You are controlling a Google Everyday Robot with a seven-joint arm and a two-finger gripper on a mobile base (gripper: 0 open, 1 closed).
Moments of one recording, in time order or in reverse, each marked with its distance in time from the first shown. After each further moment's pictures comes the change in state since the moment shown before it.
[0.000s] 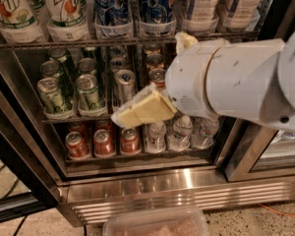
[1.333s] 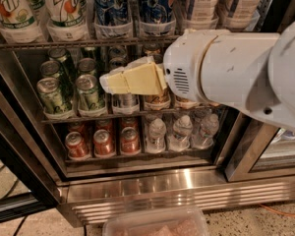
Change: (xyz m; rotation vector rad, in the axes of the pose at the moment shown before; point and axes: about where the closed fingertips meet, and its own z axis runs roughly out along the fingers) arm -0.023 -0.029 0.010 0.088 -0.122 0.322
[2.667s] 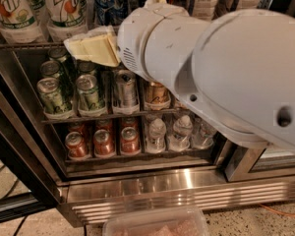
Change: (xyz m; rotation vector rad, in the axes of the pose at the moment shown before) arm -0.068 0.015 0.038 0.121 -0.214 -0.116
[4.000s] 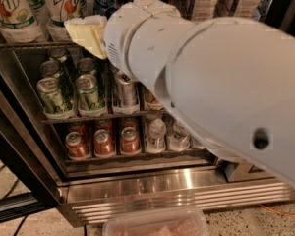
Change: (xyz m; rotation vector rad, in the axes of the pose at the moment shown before) arm -0.015 0.009 0.000 0.067 -0.035 0.046
